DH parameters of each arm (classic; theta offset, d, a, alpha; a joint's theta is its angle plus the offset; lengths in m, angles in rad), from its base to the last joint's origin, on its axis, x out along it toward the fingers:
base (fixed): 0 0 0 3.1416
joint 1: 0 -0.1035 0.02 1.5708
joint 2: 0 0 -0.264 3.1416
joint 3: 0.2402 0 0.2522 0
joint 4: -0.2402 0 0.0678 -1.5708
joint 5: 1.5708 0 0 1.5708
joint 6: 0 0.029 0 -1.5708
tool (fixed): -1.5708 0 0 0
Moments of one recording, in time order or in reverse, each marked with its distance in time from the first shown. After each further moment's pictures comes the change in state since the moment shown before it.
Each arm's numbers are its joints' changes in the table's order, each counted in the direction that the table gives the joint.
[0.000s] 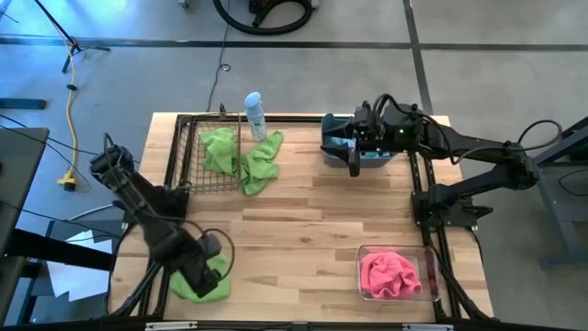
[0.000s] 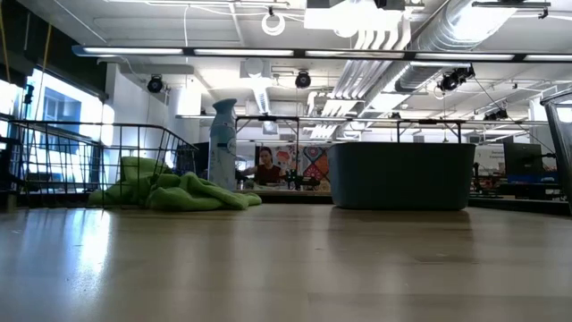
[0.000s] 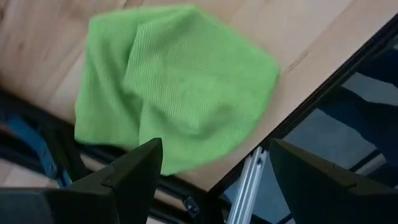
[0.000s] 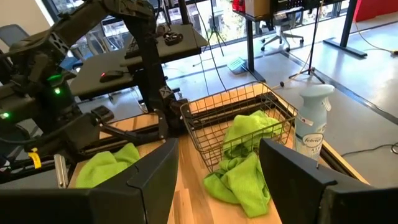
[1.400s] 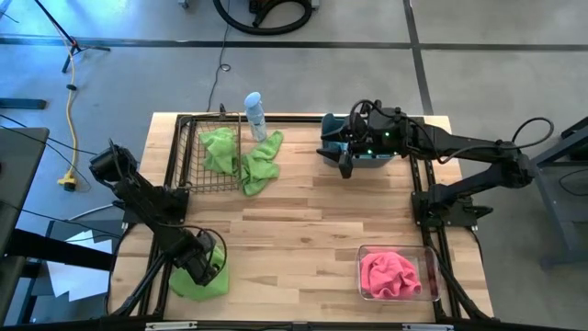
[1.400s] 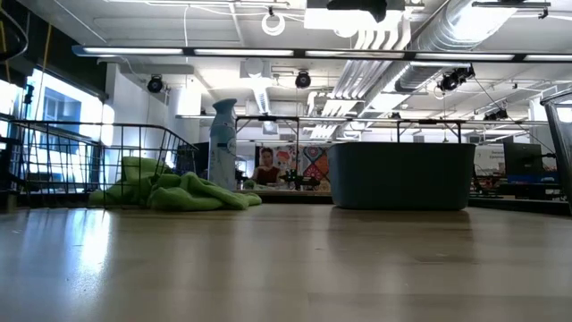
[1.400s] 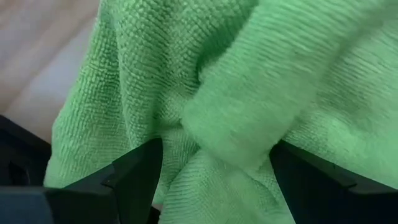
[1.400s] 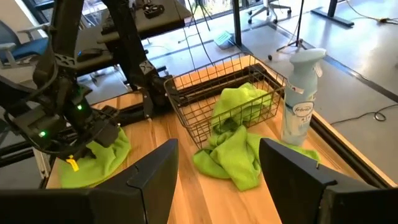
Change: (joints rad) left arm 0.048 -0.001 -0.513 0.456 -0.085 -0.228; right arm 0.000 0.053 -0.001 -0.063 -0.044 0.035
